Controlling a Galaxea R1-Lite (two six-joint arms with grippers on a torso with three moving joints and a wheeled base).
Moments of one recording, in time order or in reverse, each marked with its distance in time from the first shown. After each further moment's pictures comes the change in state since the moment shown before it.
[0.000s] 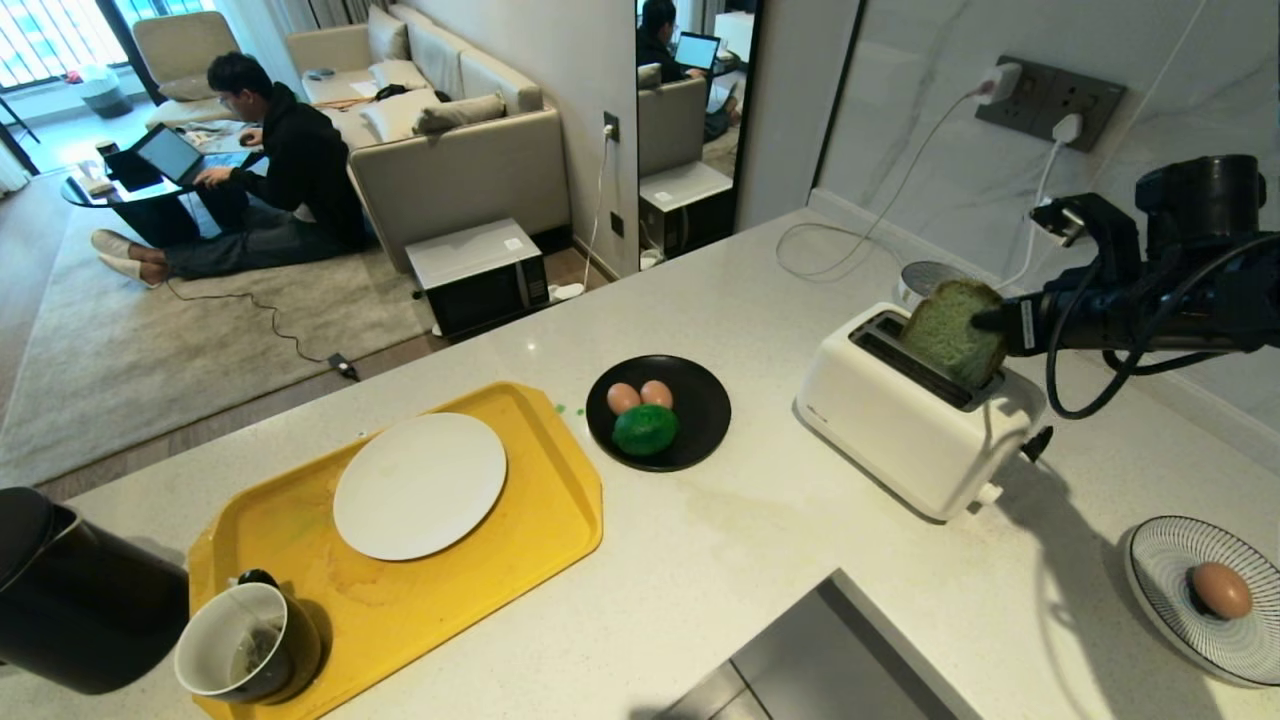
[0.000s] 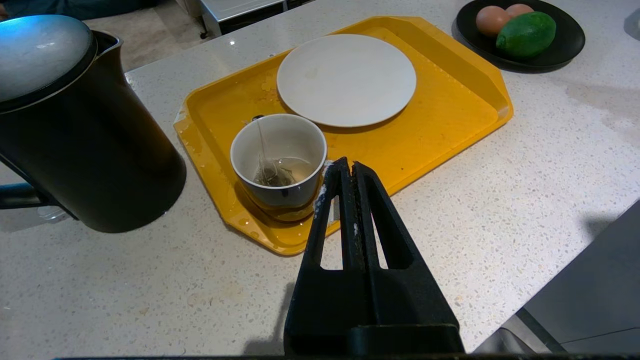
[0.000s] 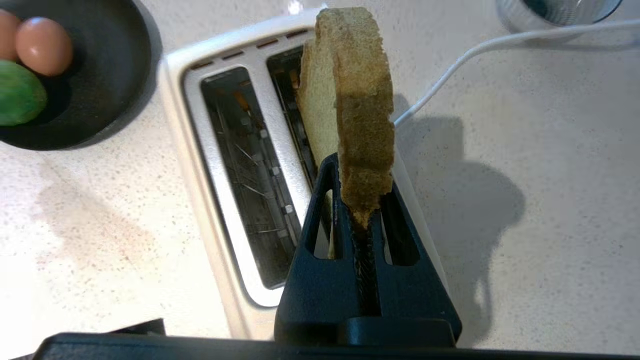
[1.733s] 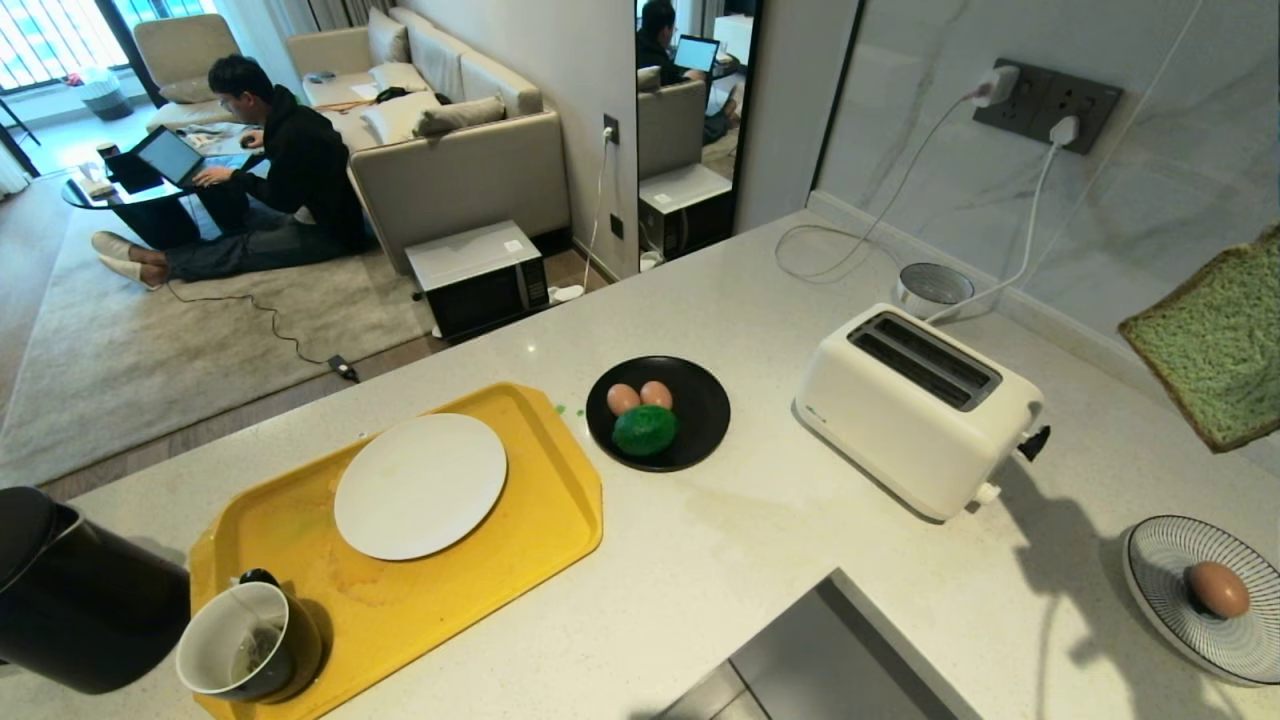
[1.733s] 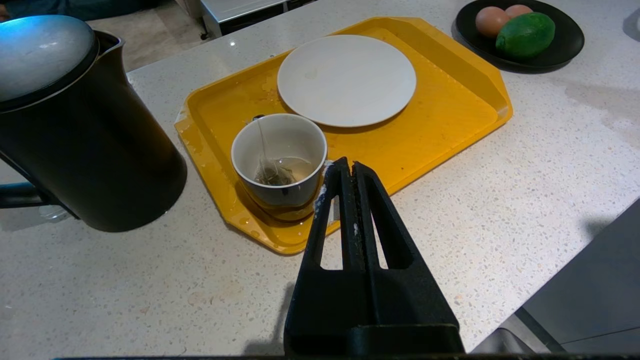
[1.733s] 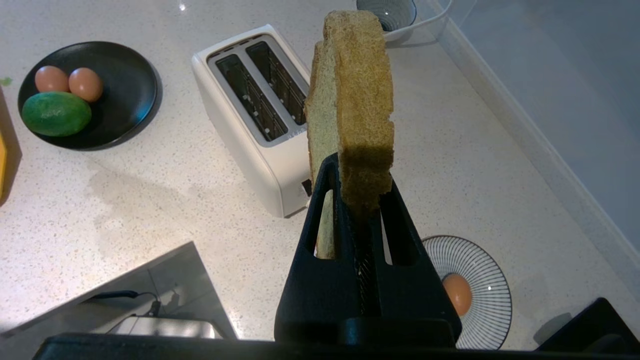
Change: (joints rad) left arm 0.000 0.000 0.000 0.000 0.000 0.000; right arm -0.028 -0.791 0.392 0.159 -0.199 0.098
